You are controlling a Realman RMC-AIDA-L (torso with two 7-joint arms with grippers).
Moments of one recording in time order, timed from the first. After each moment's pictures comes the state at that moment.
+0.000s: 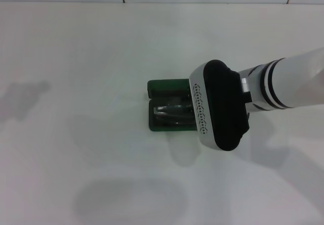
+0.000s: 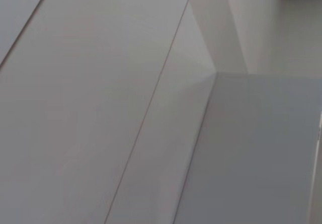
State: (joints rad) left arm -0.36 -1.95 0.61 0.71 1.28 1.99 -1.66; right arm 0.51 2.03 -2.01 -1.46 -2.57 -0.94 1.98
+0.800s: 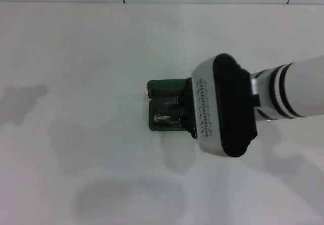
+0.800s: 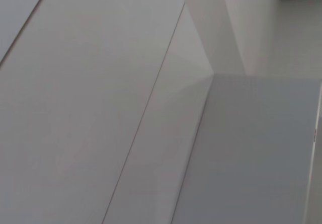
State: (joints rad) left arm -0.34 -1.95 0.61 0.71 1.27 2.00 -1.65; right arm 0.42 2.03 -1.99 -1.62 -2.47 -1.01 2.01
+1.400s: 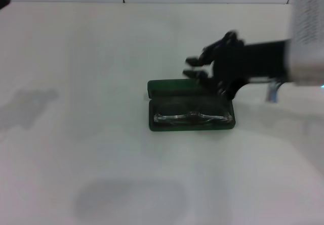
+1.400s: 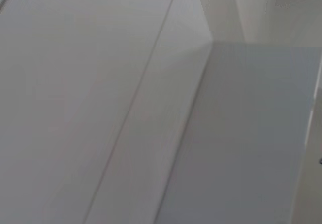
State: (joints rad) left arm -0.35 -1.95 0.62 0.71 1.37 2.00 -1.64; right arm 0.27 2.02 -1.61 -1.68 -1.97 -1.12 1.86
